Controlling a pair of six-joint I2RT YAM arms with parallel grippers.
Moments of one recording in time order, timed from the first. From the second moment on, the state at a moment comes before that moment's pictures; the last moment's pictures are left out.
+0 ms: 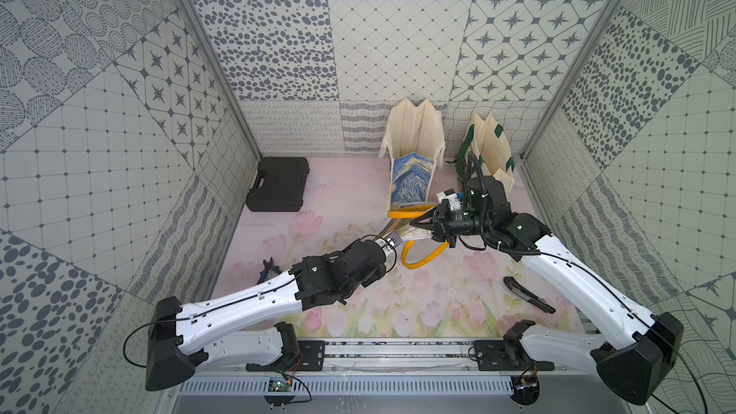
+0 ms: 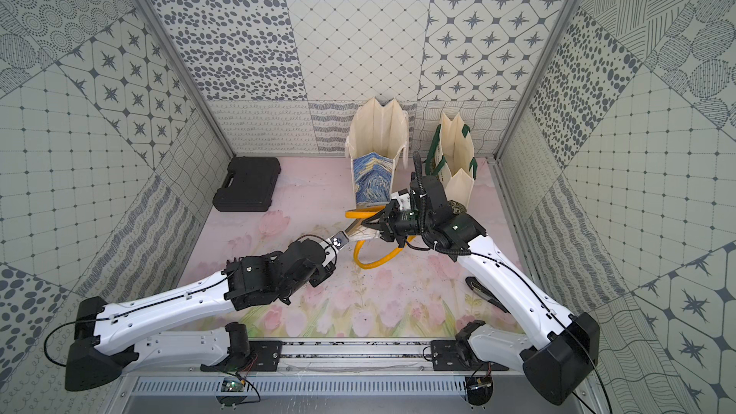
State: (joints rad) left arm -1.14 1.07 0.90 -0.59 -0.51 0.12; right arm 0.56 1.18 1.13 -0.50 -0.66 1.37
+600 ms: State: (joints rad) left arm -1.14 1.05 0.93 -0.73 -0.51 0.03; right arm 0.51 1.17 1.11 -0.44 -0.74 1.41
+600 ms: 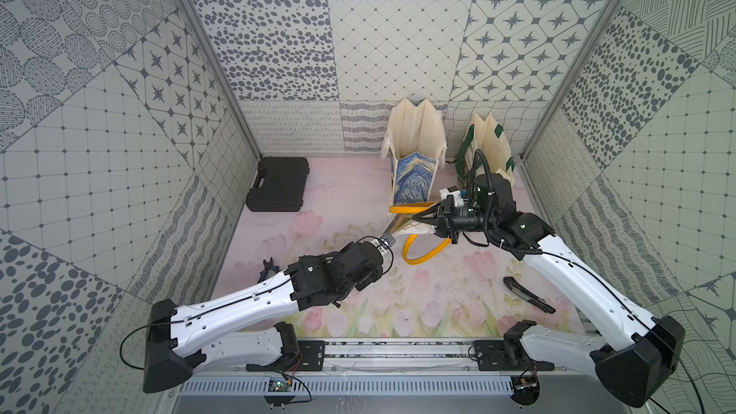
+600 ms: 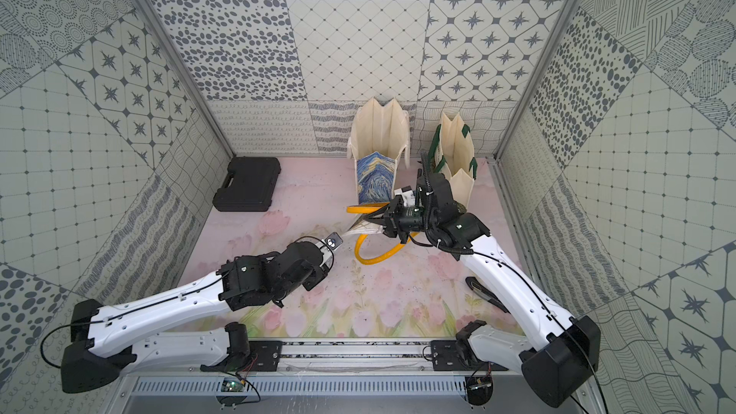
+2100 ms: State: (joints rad) left arm -1.14 0.76 1.05 -1.02 -0.40 -0.04; right arm 0.62 1.35 0.82 -0.82 -0.68 0.72
